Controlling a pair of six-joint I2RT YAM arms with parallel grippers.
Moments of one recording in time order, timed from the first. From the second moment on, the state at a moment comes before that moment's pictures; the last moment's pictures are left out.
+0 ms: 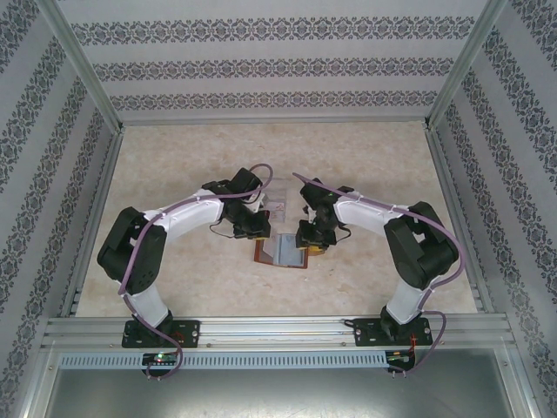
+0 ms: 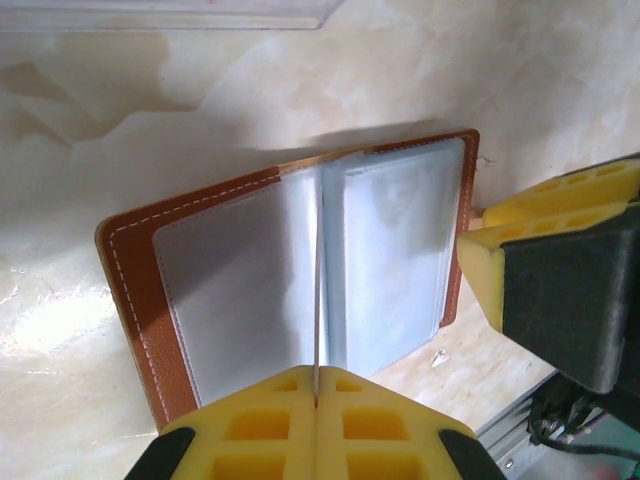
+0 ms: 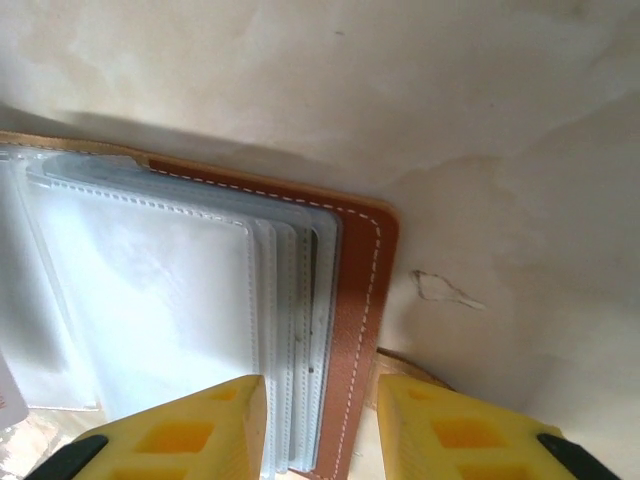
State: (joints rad) left arm -0.56 1.73 1.17 -0.68 0.47 -0.54; right arm 0.56 1.74 1.05 -0.76 -0.33 0.59
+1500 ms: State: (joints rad) left arm -0.56 2.00 1.85 -1.20 0.15 0.97; right arm 0.47 1.59 1.03 -0.83 -0.30 0.54
